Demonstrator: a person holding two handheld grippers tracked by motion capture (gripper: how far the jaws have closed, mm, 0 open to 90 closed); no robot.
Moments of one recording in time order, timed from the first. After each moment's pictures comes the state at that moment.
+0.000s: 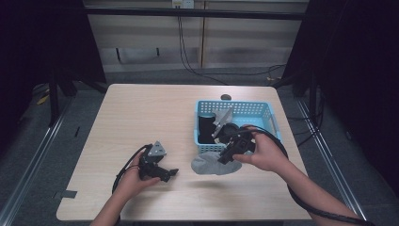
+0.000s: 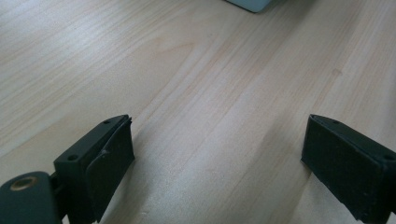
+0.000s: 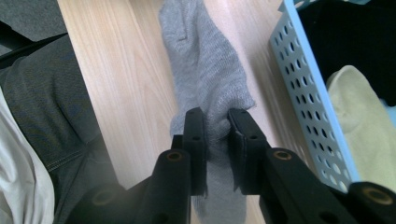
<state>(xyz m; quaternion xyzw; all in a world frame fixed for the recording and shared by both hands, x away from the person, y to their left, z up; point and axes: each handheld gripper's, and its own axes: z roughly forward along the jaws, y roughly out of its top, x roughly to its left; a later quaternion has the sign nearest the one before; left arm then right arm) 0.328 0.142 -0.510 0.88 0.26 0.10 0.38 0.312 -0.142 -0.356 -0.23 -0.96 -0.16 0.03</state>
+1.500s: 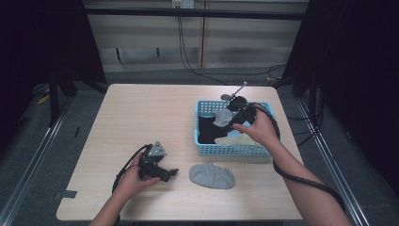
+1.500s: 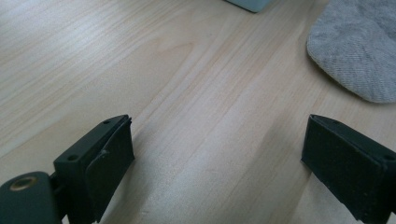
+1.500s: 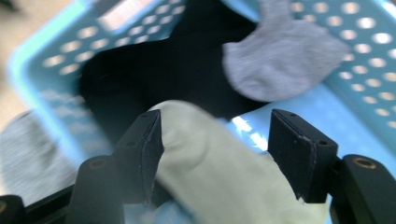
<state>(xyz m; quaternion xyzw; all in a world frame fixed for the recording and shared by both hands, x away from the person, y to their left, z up) 0.328 0.142 -0.511 0.88 0.26 0.09 0.38 0.421 -0.189 -0.392 -0.40 -0.89 -0.19 -0.08</state>
